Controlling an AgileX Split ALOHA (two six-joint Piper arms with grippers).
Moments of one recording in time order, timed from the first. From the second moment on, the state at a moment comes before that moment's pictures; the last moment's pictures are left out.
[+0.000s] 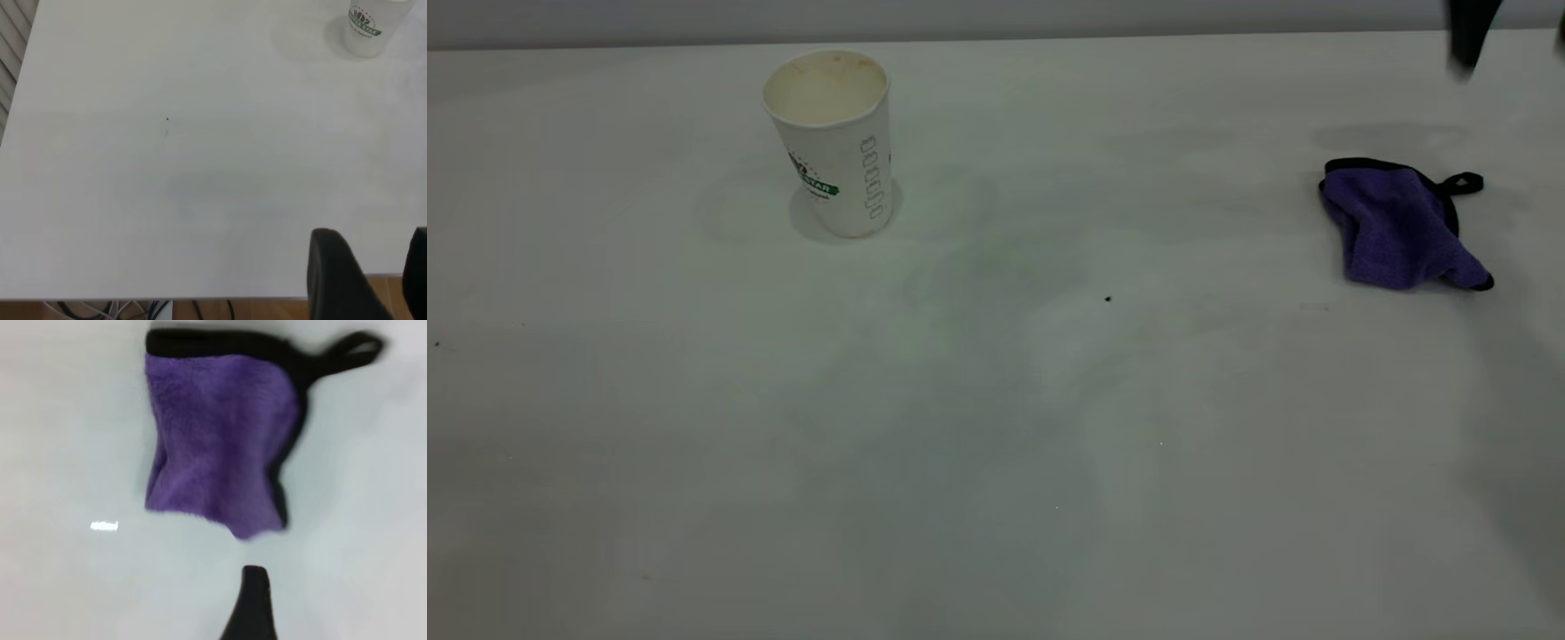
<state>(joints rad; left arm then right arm) 0.01 -0.02 -0.49 0.00 1.13 0.01 0.03 2.27 -1.86 -0.08 1.19 0.02</state>
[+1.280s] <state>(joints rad) 0.01 -0.02 -0.49 0.00 1.13 0.01 0.12 0.43 -0.54 0.06 1.13 -0.05</state>
